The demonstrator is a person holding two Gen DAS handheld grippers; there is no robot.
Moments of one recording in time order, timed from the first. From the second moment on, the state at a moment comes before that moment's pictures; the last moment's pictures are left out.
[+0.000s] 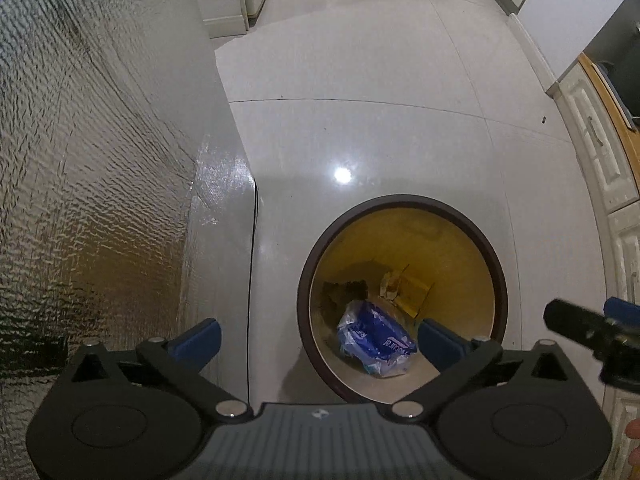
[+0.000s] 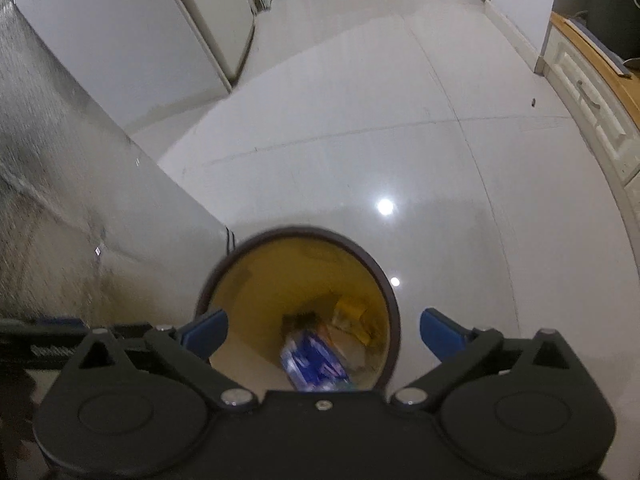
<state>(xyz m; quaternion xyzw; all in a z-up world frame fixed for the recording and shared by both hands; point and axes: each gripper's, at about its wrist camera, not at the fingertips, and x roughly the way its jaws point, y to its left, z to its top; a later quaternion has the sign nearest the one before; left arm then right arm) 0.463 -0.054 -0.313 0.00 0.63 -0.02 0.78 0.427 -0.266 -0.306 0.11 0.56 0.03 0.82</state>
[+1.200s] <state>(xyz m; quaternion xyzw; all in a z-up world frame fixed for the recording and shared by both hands) 0.420 -0.055 -0.254 0.02 0.60 -0.03 0.80 0.384 -0.281 -0.261 0.07 0.56 0.01 0.83</state>
